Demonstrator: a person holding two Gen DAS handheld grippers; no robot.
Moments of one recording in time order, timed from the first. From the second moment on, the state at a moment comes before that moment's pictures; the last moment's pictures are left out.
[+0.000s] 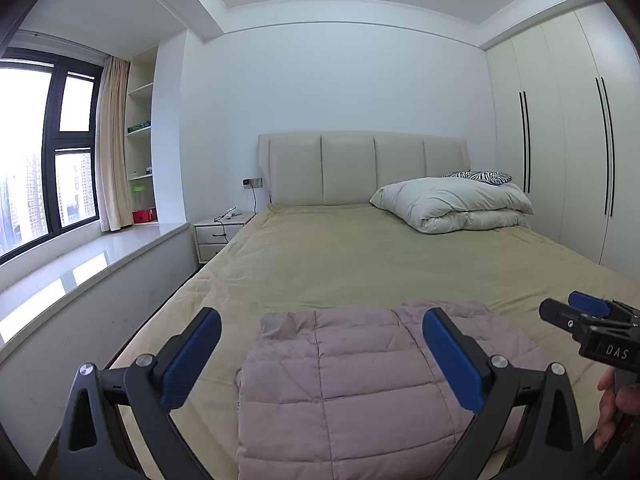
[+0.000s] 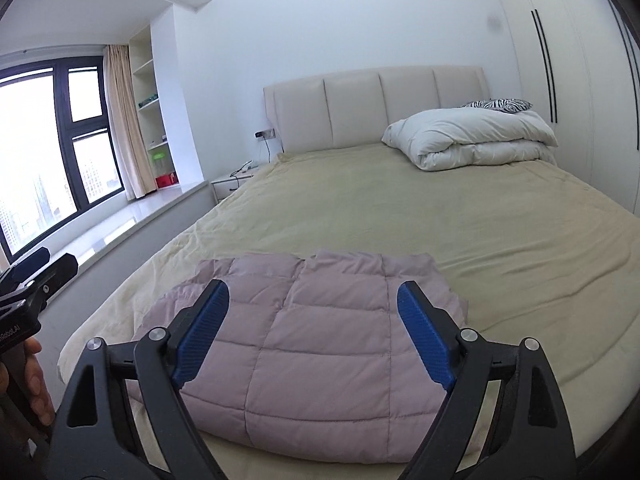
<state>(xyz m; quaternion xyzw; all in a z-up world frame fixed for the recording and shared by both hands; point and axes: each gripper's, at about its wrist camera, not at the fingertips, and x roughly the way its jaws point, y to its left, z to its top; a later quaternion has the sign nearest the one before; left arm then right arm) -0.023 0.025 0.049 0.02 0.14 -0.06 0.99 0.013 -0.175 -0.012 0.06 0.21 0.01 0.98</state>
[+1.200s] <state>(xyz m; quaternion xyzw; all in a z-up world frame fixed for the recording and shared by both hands) -0.020 0.025 0.018 0.01 0.34 -0.02 0.94 -0.039 -0.147 0.039 0.05 0.31 -0.08 0.95</state>
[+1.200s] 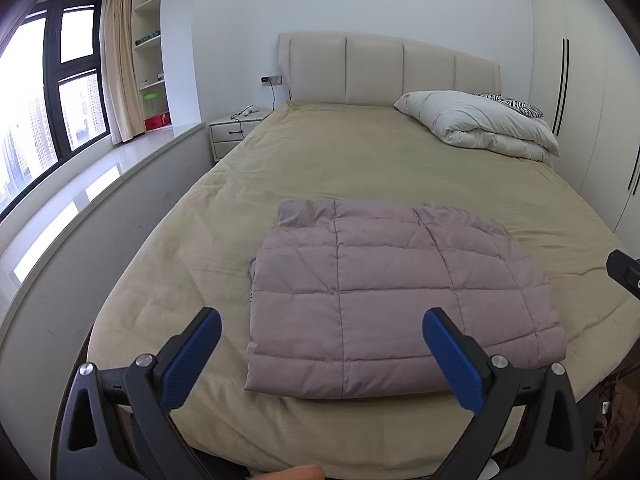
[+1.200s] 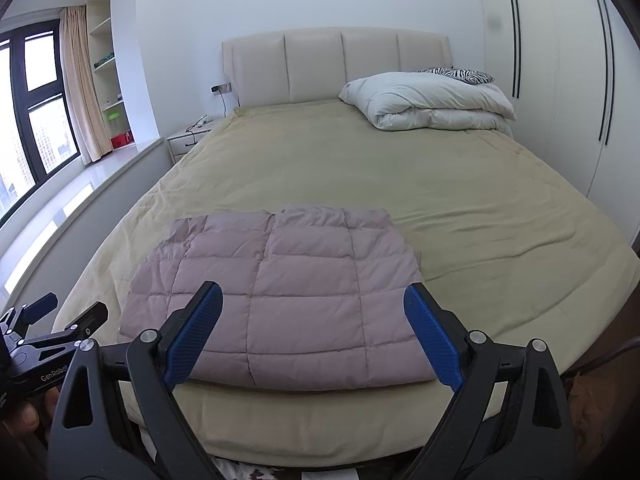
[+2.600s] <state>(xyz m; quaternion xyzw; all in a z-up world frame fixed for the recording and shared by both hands) -0.015 0.031 0.007 0.01 0.36 -0.01 0.93 -0.032 -0.153 0.017 0.04 0.35 -0.08 0.93</state>
